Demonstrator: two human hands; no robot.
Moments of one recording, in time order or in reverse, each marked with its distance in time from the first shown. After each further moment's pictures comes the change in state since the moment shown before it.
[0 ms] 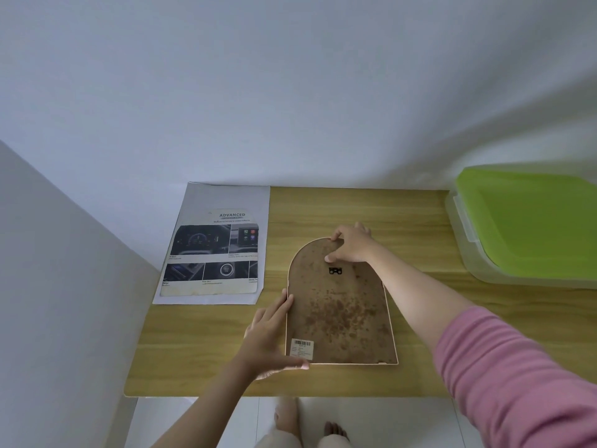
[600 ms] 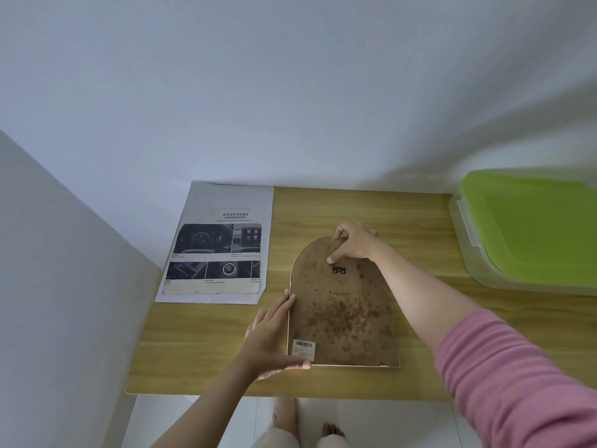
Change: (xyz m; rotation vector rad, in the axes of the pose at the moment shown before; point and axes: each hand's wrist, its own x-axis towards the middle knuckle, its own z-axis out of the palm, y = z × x) left_hand -0.001 0.001 -0.001 -0.015 0.025 0.001; right_hand 0.007 0.000 -0.007 0.065 -0.042 0.001
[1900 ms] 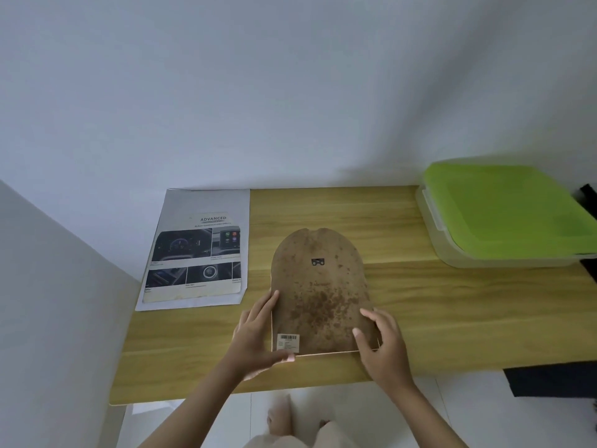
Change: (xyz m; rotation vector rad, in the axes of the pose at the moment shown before) left_hand -0.008 0.005 0.005 -0.042 0.064 0.072; right_hand -0.174 0.107 0.146 0.474 0.676 -0.141
